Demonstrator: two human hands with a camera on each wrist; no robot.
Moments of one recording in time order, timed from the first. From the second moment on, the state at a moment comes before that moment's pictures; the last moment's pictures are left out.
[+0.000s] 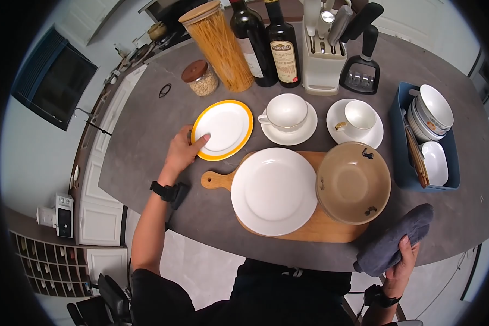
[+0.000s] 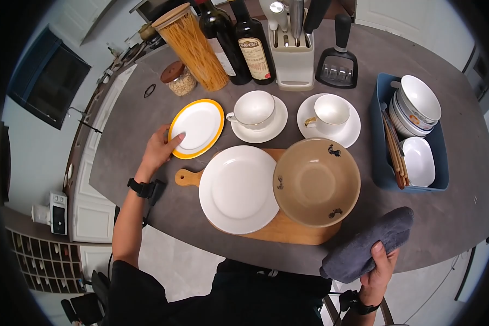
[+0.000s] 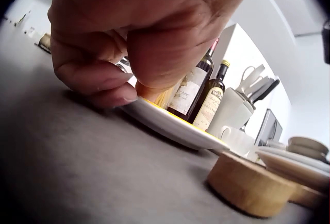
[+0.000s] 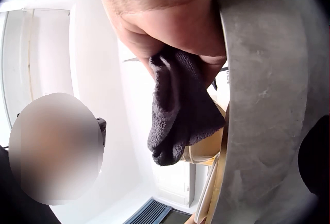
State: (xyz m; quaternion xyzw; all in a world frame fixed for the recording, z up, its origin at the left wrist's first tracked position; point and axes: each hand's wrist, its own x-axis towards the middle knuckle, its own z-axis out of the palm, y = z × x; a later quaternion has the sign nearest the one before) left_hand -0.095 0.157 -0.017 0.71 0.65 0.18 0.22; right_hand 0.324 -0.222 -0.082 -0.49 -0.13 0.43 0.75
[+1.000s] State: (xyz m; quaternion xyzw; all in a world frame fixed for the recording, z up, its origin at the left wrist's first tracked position) left_hand -0.028 0.043 0.030 0.78 0.55 0.16 0.26; right_hand 0.322 -0.219 -0.081 -0.50 -0.13 0.43 0.74
